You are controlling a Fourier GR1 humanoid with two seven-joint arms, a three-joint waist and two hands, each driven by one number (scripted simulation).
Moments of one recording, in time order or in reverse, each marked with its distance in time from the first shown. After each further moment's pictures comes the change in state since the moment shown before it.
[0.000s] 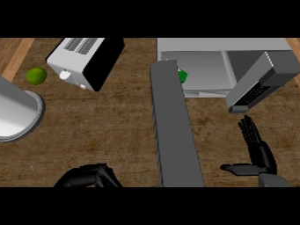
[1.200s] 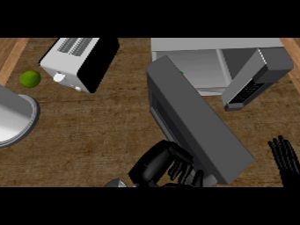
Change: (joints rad) left arm -0.568 -0.144 -0.270 0.599 -0.027 0.047 0.080; right arm 0.400 -0.093 0.102 -0.550 -0.193 0.123 0.083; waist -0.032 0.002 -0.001
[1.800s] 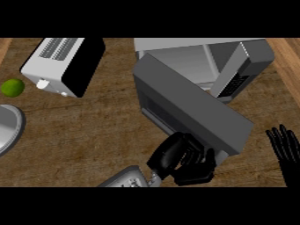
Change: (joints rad) left arm -0.247 0.000 -0.153 0.239 0.264 0.257 -0.001; right arm 0.047 -0.038 0.093 -0.295 -0.136 0.065 0.101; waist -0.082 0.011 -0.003
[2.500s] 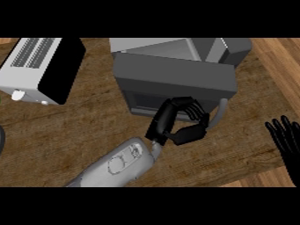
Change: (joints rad) left arm -0.200 0.001 0.091 0.179 0.249 0.239 -0.154; right arm 0.013 -0.069 0.061 -0.231 -0.134 0.053 0.138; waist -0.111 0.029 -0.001
